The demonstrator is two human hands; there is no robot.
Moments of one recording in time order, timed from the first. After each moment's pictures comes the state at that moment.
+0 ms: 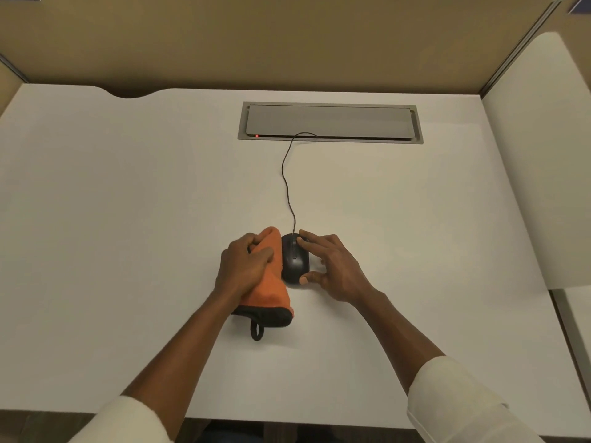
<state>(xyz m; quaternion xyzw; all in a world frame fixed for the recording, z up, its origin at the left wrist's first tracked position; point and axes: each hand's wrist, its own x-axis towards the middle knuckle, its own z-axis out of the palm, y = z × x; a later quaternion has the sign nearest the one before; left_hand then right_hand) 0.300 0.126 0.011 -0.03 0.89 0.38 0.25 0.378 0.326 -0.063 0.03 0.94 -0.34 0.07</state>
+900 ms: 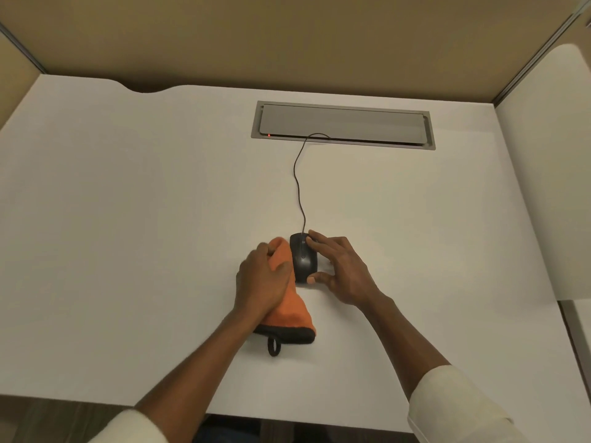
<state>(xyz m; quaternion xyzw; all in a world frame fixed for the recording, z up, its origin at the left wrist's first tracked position) 0.331 0.126 -0.001 0.01 0.92 0.32 0.21 0.381 0.322 -0.059 0.03 0.94 -0.34 0.05</state>
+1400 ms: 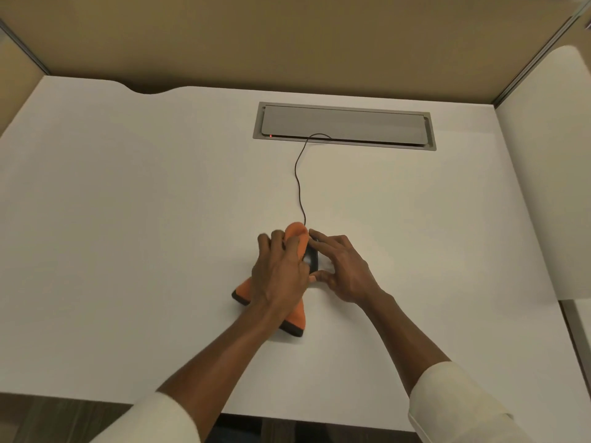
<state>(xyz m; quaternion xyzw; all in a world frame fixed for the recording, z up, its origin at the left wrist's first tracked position) 0.338 0.150 0.004 0.19 0.96 0.17 0.10 0.378 0.320 -0.055 0.02 0.95 -0.31 0.06</state>
